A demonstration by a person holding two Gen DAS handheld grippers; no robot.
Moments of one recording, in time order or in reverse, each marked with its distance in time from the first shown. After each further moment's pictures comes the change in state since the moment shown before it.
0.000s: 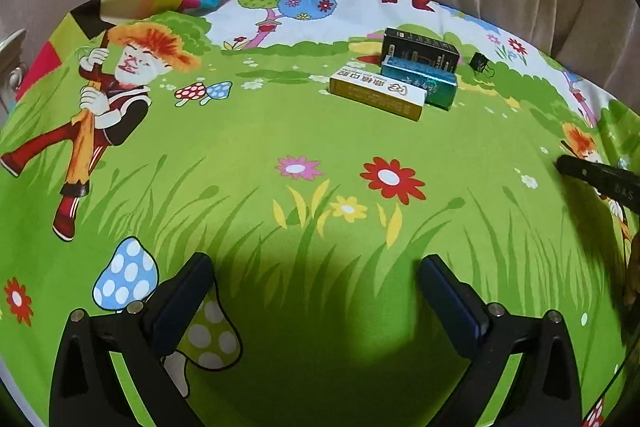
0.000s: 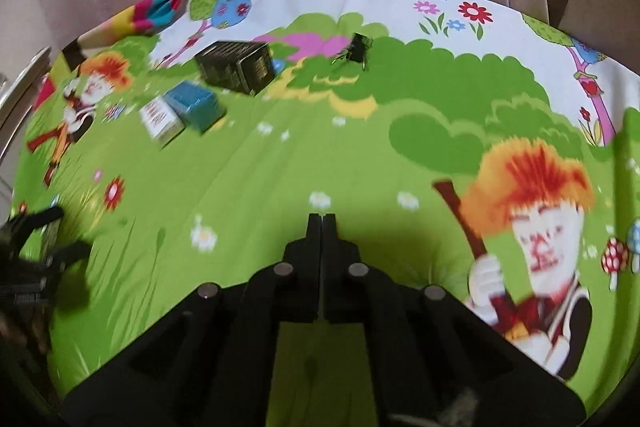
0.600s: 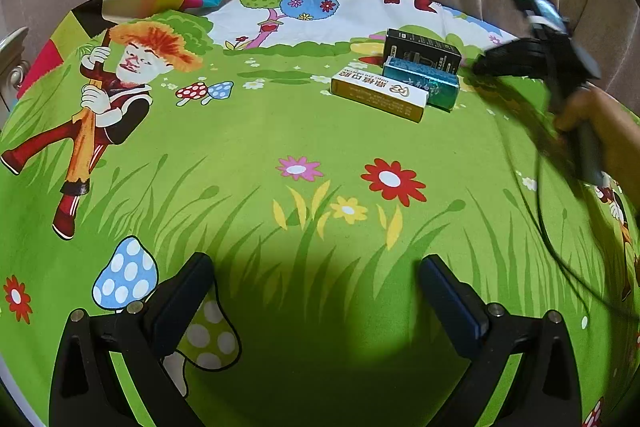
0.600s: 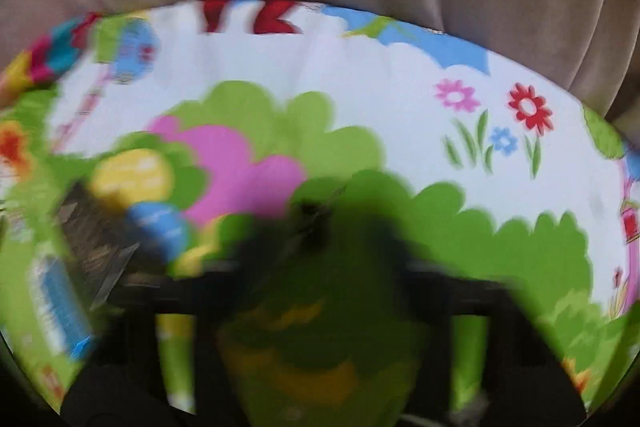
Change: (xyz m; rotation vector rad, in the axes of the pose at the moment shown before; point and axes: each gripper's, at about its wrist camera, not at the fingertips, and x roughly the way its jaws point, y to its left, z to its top) left arm -0.001 0.000 0.002 -0.004 0.003 0.002; right arm 0.118 -0.012 0.144 0.025 0.039 -0.155
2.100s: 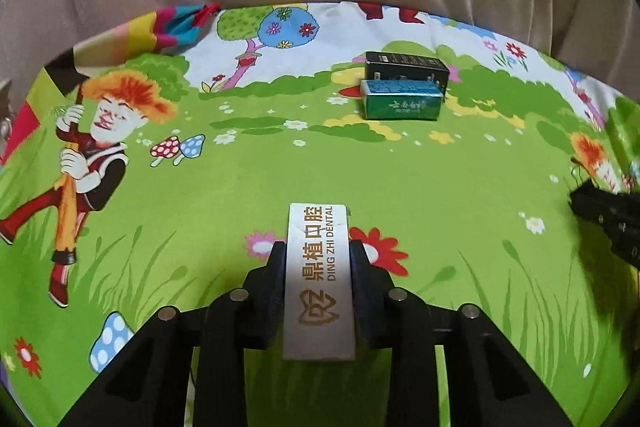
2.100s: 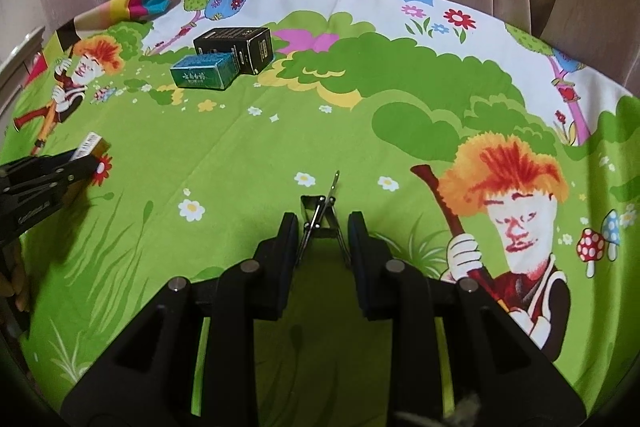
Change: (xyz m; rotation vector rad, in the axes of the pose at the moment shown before) left arm 0.015 -0.025 0.029 0.077 -0.071 0.035; right arm -0.119 -0.004 -0.161 -0.074 -0.060 0.048
